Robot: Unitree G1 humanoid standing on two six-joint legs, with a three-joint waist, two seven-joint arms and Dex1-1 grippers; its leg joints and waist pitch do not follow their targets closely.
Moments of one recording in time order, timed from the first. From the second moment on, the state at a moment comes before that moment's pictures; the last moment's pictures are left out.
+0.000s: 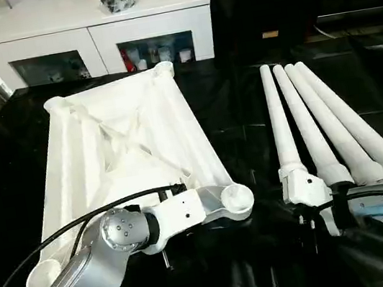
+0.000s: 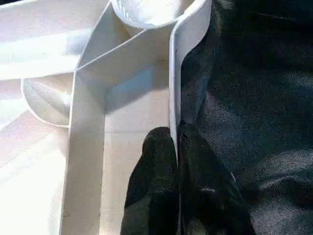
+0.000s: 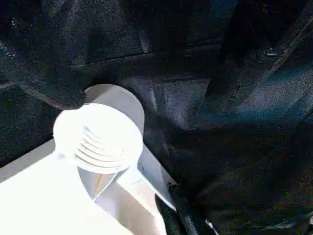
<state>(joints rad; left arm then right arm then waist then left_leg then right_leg) -0.26 0.56 -0.53 -0.34 0.19 0.69 -0.87 -0.08 -0.69 0.26 -0.22 0.20 0.36 0.97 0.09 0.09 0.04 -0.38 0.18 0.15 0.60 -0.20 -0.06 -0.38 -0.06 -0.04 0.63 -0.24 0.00</state>
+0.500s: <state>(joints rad) -0.24 0.42 -0.36 -0.39 0.03 0.76 -0.83 -0.19 -0.68 0.07 -0.23 0.37 0.46 0.97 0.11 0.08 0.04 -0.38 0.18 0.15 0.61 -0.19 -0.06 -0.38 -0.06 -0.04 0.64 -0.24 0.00</state>
